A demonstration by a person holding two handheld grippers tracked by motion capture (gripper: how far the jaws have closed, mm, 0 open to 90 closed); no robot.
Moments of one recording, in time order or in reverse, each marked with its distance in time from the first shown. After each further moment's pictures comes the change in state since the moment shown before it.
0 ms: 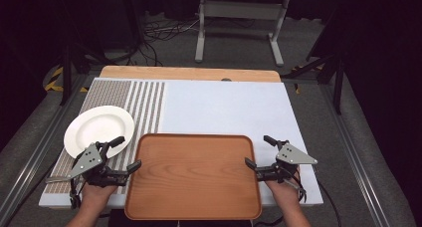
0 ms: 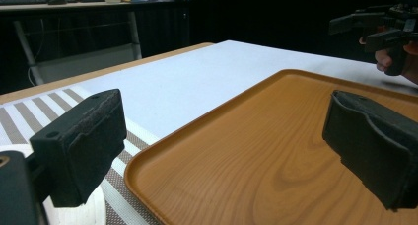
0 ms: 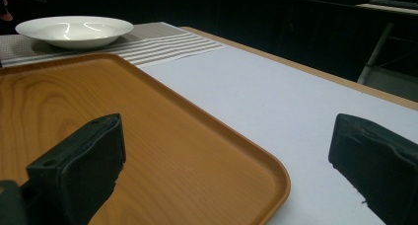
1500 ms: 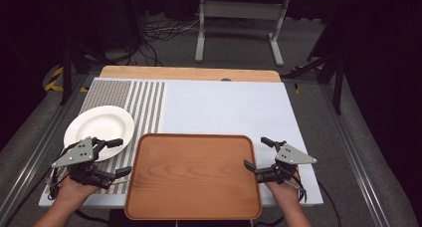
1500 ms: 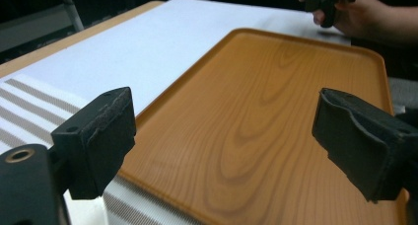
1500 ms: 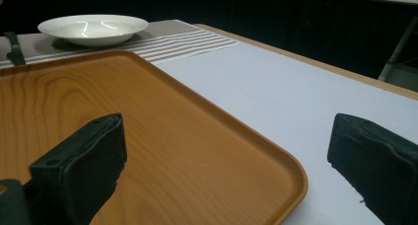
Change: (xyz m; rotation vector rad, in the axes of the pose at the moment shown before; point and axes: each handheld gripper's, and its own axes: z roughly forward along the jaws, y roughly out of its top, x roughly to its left) left arm 0.015 0.040 -0.022 0.211 -0.217 0.087; right arm 0.001 -0.002 0.001 0.012 0.059 0.012
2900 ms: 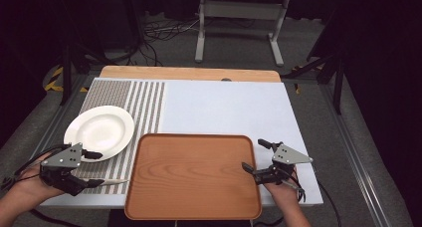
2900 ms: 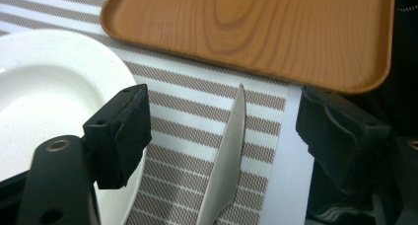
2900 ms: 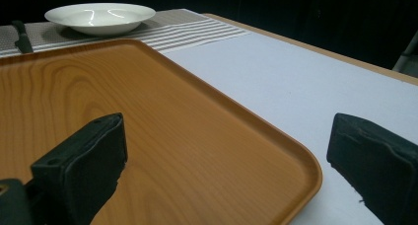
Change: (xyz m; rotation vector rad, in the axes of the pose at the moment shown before) left arm 0.021 -0.004 -0.046 0.500 -0.106 0.145; right arm 0.001 -0.004 0.005 0.034 0.031 -0.001
